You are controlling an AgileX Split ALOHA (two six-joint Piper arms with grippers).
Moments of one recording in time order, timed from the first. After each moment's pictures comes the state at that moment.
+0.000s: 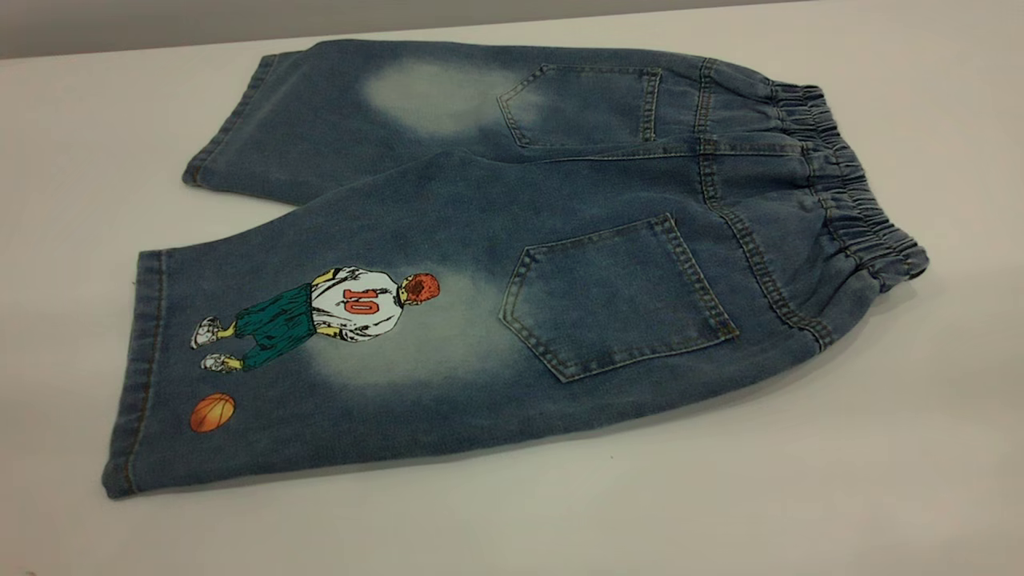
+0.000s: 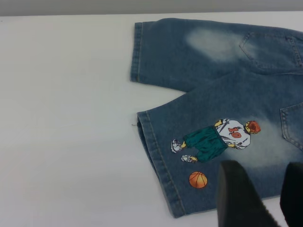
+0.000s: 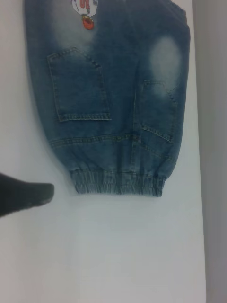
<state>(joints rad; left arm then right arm) -0.06 0.00 -0.50 -0.11 1.08 0.02 0.14 0.00 -0.51 0.06 1.06 0.07</state>
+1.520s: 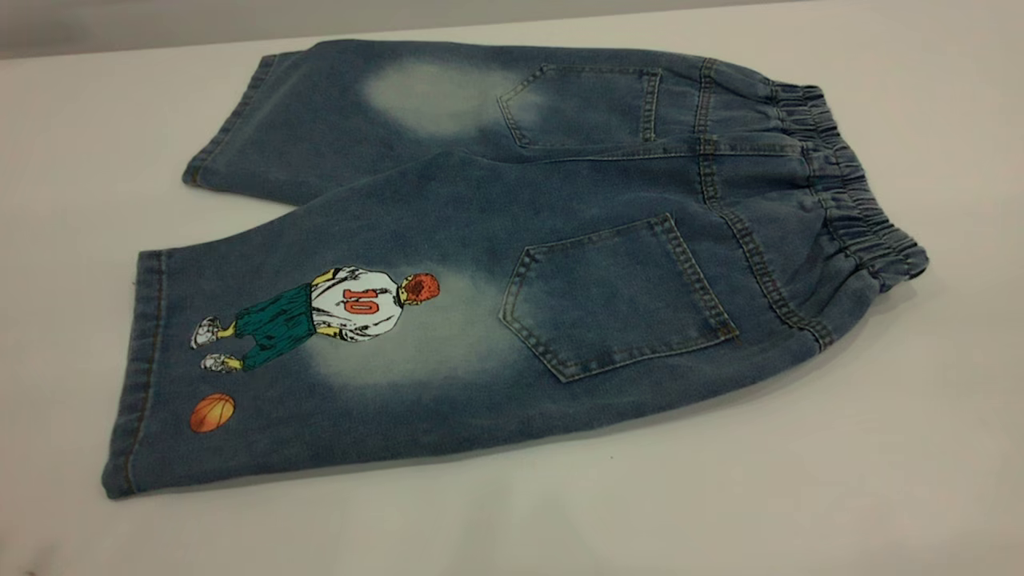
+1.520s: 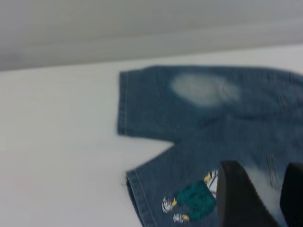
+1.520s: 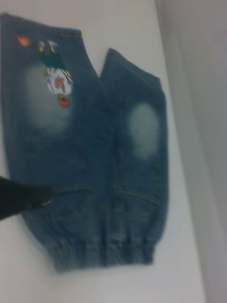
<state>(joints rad) -0.06 0.43 -0.66 -0.22 0.81 0.18 0.14 0.30 -0.56 0.29 0.85 0.08</state>
